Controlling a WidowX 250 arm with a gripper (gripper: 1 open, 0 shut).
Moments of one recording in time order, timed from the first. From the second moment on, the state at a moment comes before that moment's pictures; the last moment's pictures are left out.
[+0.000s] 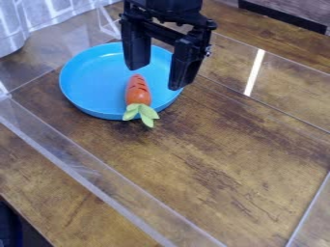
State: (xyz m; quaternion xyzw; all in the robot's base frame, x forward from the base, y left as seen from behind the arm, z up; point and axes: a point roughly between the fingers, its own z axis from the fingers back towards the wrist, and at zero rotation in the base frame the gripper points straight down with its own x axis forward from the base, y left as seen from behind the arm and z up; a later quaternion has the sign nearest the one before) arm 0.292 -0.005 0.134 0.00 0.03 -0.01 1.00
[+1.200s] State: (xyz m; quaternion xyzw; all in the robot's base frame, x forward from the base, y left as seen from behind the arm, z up) arm 0.298 0.019 0.096 0.01 0.06 0.00 1.00
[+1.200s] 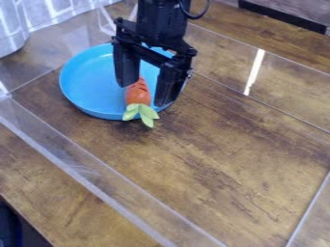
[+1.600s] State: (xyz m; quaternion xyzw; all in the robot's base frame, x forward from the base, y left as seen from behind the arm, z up) arm 0.300 0.029 0.091 0.01 0.06 0.00 1.00
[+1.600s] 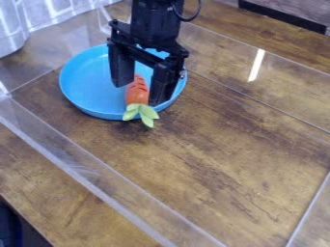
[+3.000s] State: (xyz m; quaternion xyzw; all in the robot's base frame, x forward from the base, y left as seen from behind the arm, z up) arm 0.322 0.064 0.067 0.01 0.06 0.02 1.00
